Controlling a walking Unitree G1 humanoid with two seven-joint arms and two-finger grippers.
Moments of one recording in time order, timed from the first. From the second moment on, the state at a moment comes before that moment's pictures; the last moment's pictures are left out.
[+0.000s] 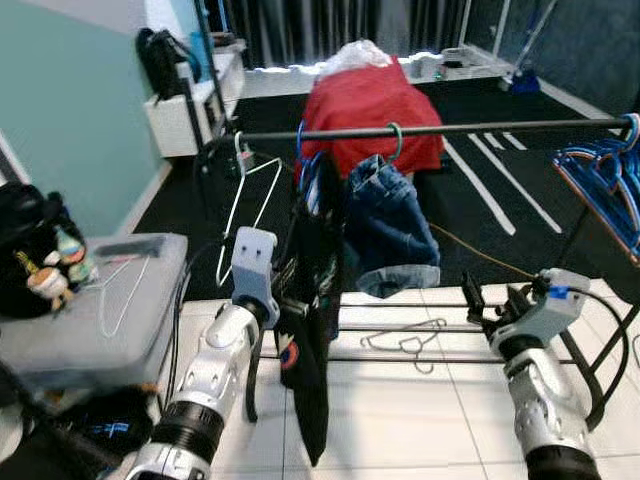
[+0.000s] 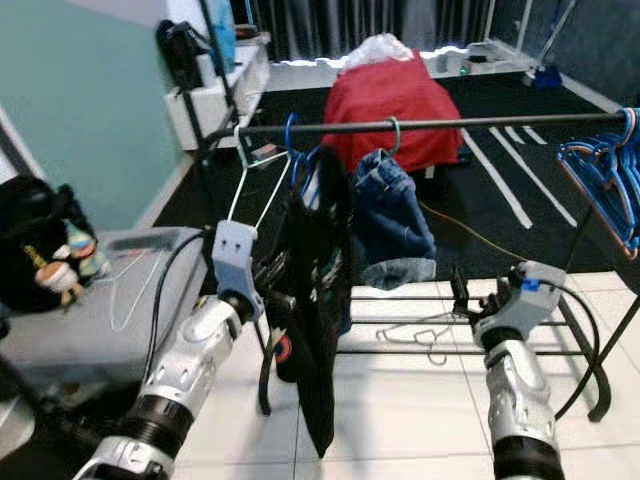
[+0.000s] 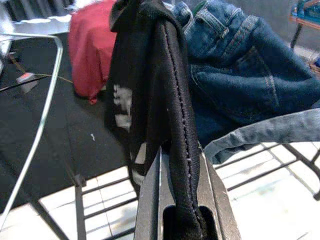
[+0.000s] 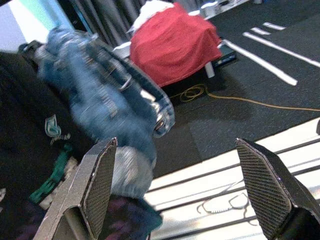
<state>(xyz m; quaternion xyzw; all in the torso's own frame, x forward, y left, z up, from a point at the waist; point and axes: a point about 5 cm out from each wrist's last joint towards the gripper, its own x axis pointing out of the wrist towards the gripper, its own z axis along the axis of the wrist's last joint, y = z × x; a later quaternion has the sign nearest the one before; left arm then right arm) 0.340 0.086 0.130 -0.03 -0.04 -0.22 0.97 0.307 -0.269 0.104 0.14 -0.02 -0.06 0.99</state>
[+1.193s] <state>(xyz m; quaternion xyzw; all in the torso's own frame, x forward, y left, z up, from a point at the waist) 0.335 0.101 0.087 -0.02 0.07 -0.15 0.99 0.307 -0.271 0.105 0.14 -0.03 -0.06 0.99</state>
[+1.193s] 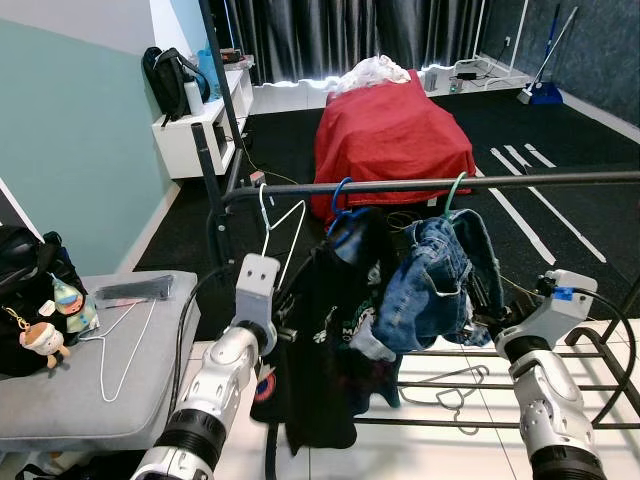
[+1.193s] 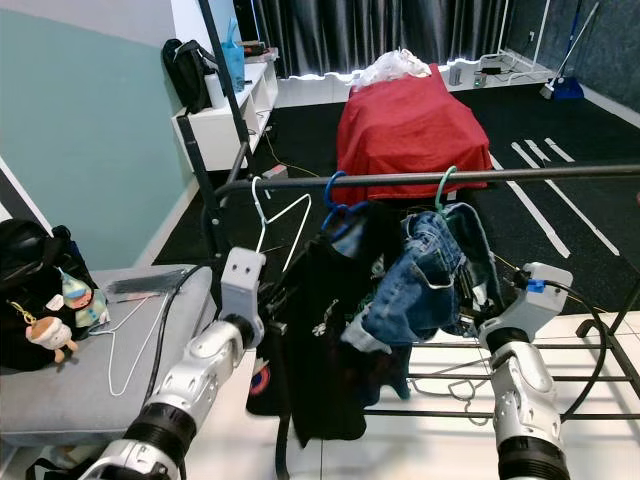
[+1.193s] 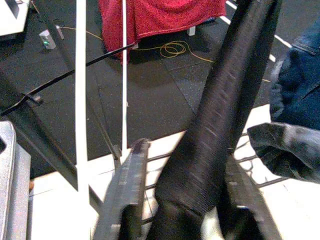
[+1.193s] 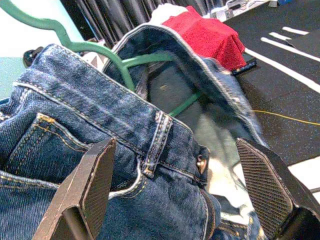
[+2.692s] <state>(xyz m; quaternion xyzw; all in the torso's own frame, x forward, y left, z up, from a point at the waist) 0.295 0.166 0.092 -0.19 -0.01 -0.09 0.98 0.305 -0.100 0.466 -0.12 -0.30 0.24 0.92</state>
